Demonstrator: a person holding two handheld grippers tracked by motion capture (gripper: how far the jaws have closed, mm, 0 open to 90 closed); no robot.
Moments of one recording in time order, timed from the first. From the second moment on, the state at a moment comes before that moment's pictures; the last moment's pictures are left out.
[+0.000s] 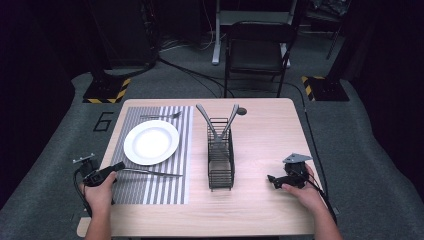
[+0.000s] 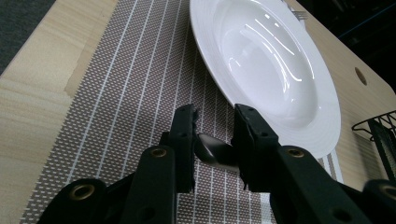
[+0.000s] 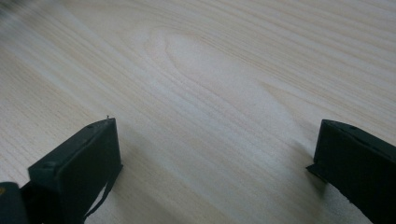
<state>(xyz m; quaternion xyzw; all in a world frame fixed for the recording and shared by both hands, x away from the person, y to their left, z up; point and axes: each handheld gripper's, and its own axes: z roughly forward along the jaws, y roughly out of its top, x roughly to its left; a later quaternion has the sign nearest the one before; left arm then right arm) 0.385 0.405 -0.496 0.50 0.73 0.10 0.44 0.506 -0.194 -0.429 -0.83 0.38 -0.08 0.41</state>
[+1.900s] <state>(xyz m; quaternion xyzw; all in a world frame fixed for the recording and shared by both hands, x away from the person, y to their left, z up) 0.391 0.411 -0.517 0.53 0.74 0.11 0.40 0.506 -0.194 -0.429 -0.83 0.38 -0.08 0.41</state>
